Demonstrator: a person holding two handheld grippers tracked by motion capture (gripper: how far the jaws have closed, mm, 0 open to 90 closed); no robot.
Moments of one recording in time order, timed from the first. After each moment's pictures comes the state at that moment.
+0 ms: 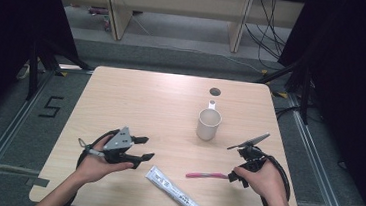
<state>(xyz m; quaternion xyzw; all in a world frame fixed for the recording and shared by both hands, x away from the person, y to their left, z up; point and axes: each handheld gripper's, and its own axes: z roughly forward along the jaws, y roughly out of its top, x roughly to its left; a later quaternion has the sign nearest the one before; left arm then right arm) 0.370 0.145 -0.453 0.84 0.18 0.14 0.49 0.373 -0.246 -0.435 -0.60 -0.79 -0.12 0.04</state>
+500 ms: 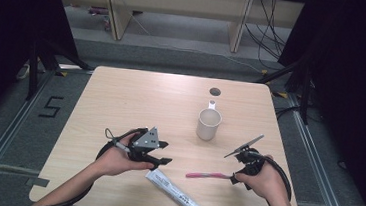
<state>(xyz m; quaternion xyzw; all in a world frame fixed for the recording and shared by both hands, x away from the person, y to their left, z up) 0.377 0.097 -0.439 0.88 0.13 0.12 0.43 0.369 -0.245 -0.440 -0.51 -0.85 -0.11 0.00</state>
